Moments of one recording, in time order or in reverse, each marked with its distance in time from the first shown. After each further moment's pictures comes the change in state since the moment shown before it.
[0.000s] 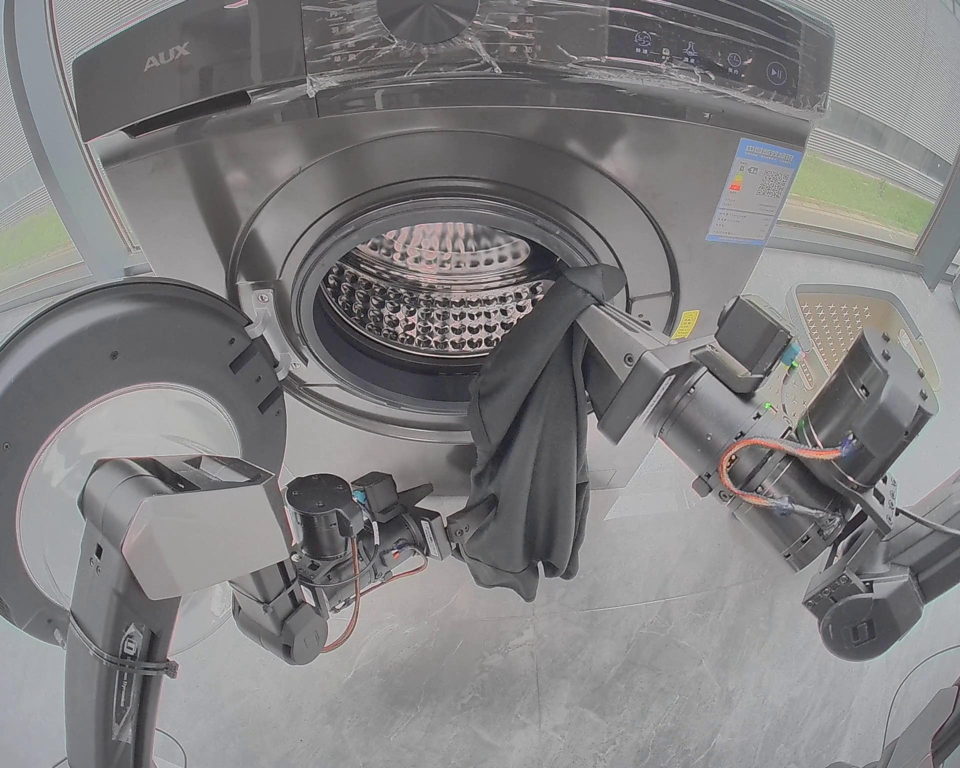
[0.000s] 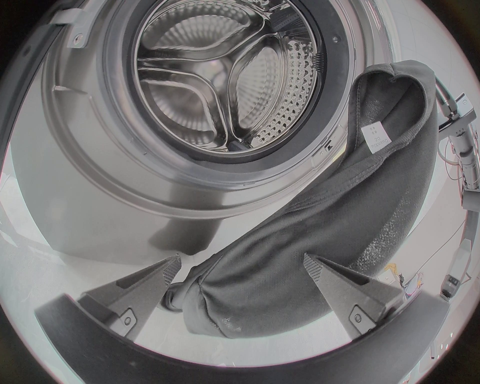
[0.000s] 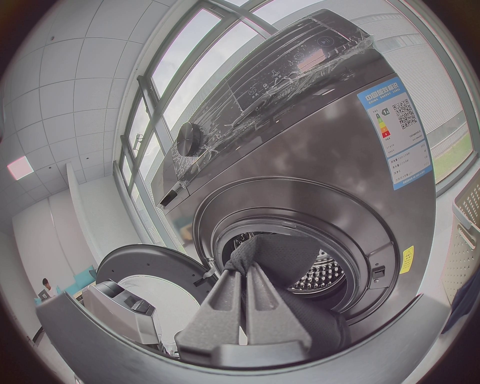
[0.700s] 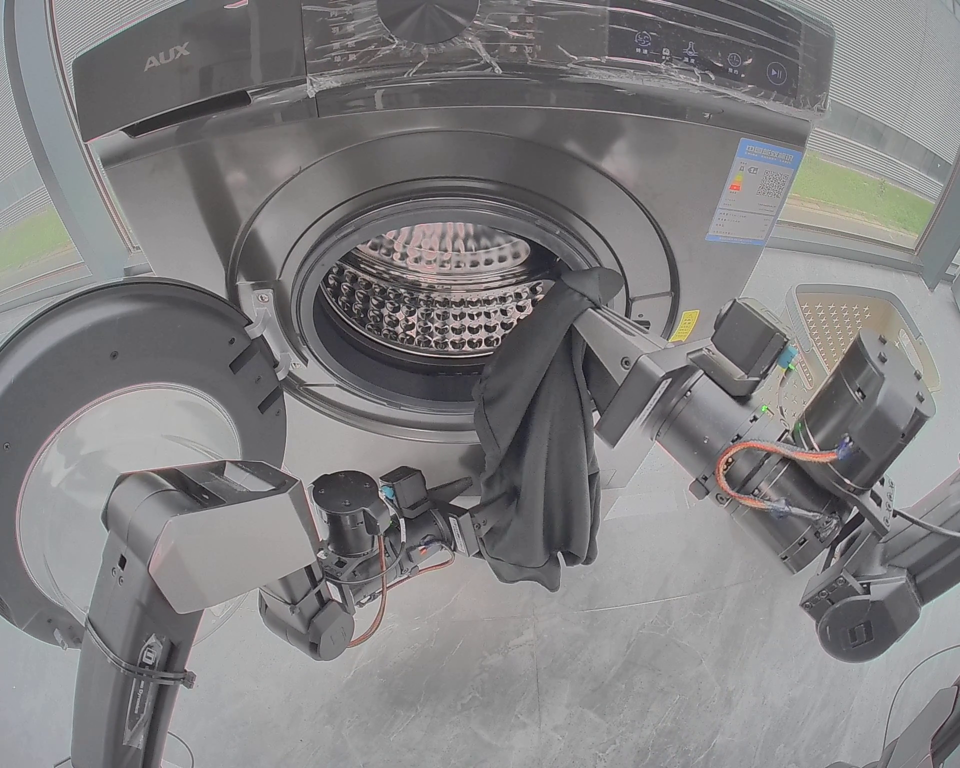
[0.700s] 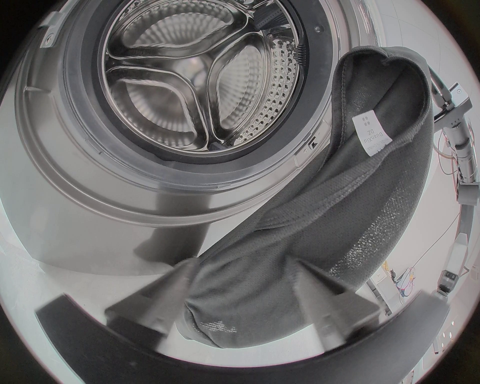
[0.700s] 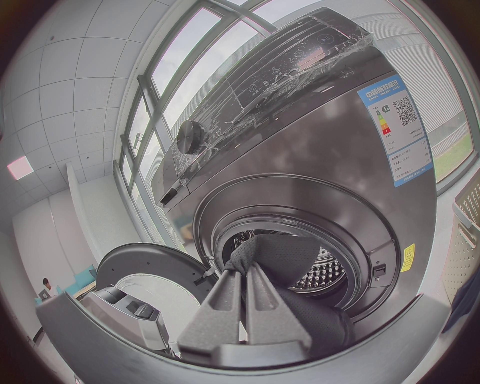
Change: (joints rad) left arm -0.042 0.051 -0.119 0.009 -0.038 0.006; right arm 0.002 0.006 0.001 -0.002 0.000 0.000
